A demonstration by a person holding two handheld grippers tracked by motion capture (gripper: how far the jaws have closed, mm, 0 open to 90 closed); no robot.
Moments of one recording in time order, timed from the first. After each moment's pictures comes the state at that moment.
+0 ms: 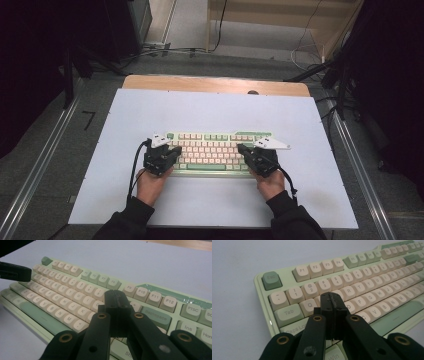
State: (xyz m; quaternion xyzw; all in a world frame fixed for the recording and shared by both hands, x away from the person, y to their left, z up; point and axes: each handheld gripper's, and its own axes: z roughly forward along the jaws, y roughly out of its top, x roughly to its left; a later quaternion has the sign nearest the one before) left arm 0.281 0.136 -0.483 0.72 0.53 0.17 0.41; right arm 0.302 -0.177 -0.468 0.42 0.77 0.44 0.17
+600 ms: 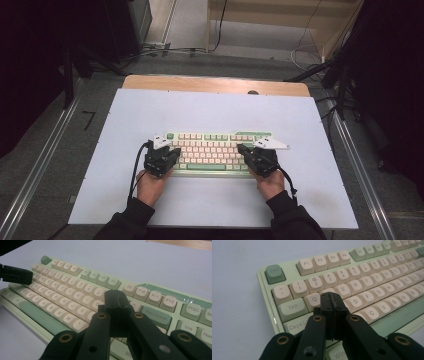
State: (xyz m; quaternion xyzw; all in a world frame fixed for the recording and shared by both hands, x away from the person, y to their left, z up) left arm 0.280 0.132 -0.488 0.73 0.53 0.18 0.38; right arm 0.303 -0.176 -0.468 0.42 0.78 0.44 0.17
